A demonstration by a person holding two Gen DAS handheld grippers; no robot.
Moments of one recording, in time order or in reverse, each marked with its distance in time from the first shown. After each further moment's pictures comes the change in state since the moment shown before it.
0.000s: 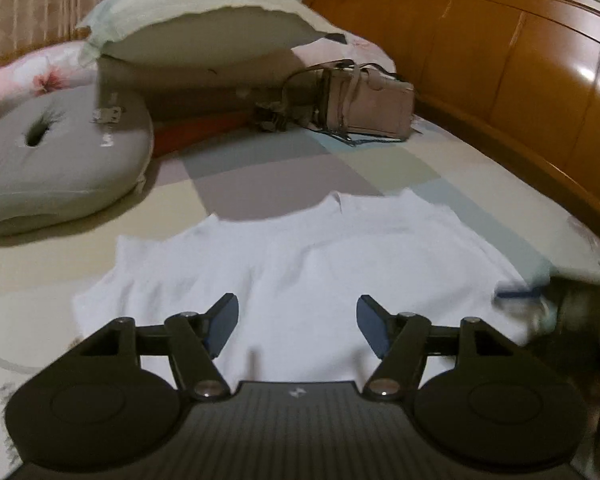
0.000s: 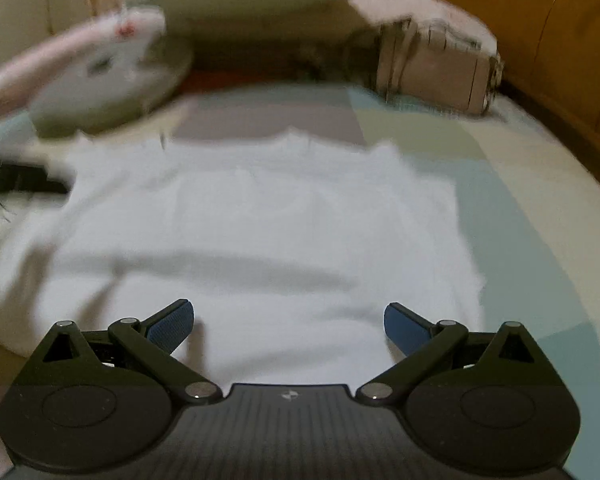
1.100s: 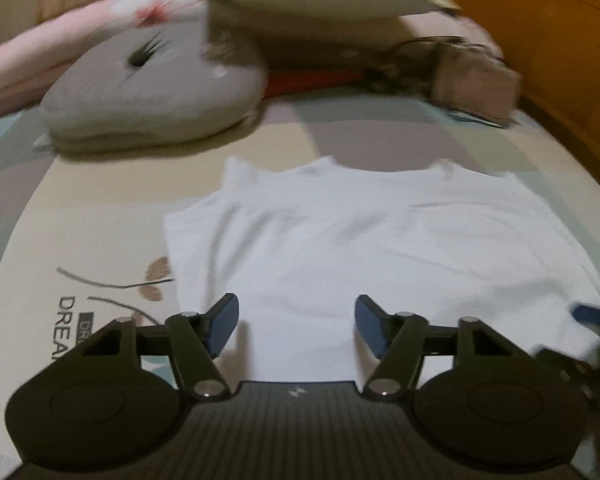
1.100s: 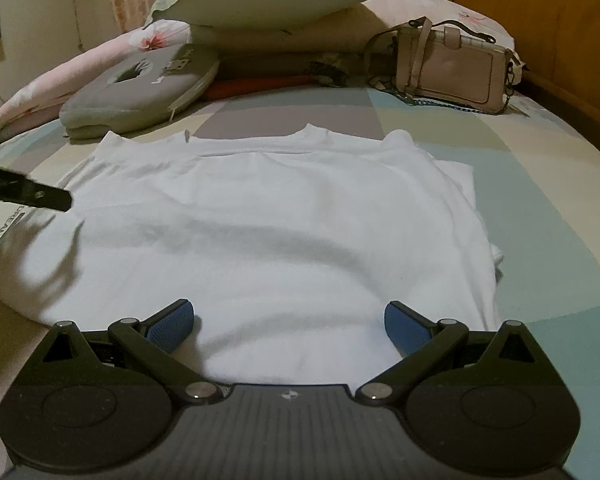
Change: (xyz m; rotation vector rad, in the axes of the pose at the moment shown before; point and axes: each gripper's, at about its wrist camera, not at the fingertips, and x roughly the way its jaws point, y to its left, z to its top) left arm -0.022 0.021 -0.039 -0.136 0.081 0.199; right arm -0.009 -0.022 -0.025 0.001 -0.080 0.134
